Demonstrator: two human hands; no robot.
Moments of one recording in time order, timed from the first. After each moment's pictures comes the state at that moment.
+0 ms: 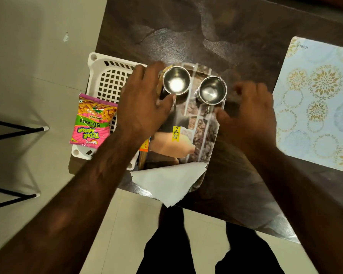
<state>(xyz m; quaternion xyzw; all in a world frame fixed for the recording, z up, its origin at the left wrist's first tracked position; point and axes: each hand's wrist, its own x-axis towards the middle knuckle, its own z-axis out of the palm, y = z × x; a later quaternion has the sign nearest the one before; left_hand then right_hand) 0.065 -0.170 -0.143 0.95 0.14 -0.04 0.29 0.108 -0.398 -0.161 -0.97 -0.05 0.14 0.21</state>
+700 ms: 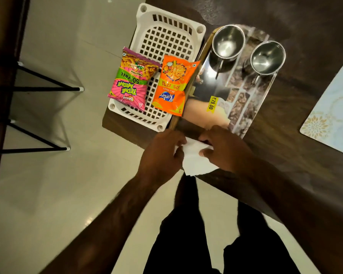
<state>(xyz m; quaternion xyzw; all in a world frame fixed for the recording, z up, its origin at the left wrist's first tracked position) -0.121 -0.204 -0.163 0.89 0.24 -0.19 0.34 -0.008 -0.361 -0.204 -0.81 -0.29 0.47 0.17</state>
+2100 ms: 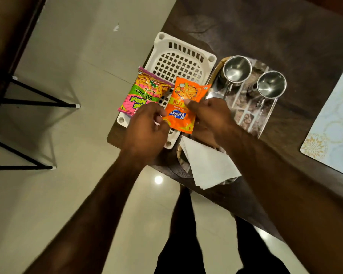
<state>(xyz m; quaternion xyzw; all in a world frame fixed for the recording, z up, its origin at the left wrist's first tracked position) -0.084 -0.117 -0.139 0.86 0.33 -0.03 0.38 0.041 -0.242 -0.190 -0.72 0.12 0.42 0.54</state>
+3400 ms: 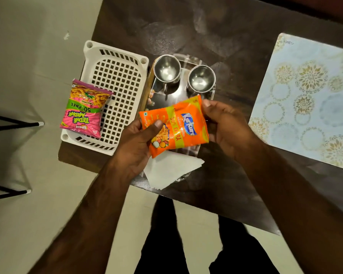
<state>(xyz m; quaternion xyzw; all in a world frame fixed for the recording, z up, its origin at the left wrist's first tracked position) -0.026 -0.221 -0.169 0.40 0.44 -0.09 0.80 0.078 -0.411 -0.181 -0.61 0.20 0.41 0.64</state>
